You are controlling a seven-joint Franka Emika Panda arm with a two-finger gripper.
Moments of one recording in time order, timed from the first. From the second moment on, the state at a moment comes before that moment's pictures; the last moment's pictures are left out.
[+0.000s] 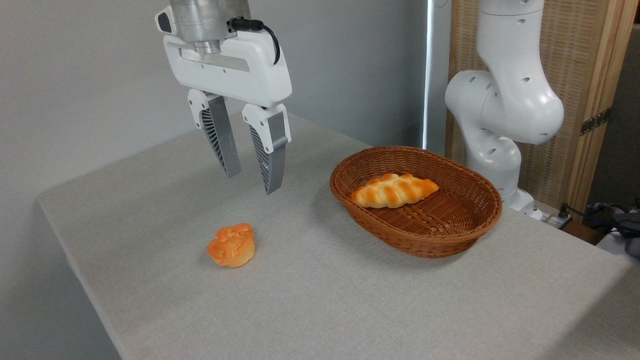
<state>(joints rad) -0.10 0.01 0.02 -1.58 0.03 1.62 0.55</state>
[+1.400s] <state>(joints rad) -0.18 -0.31 0.02 -1.94 0.02 1.60 0.69</state>
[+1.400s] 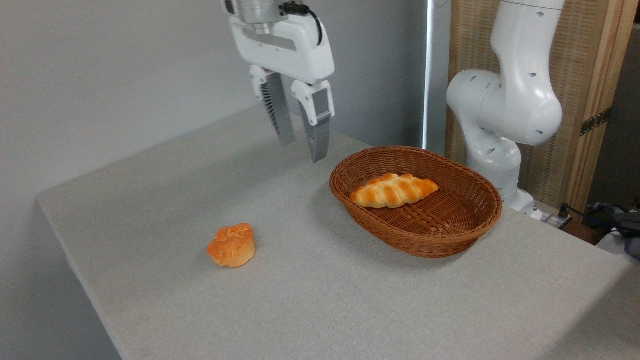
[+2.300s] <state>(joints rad) -0.36 -0.65 0.08 -2.37 0.02 1.54 0.92</state>
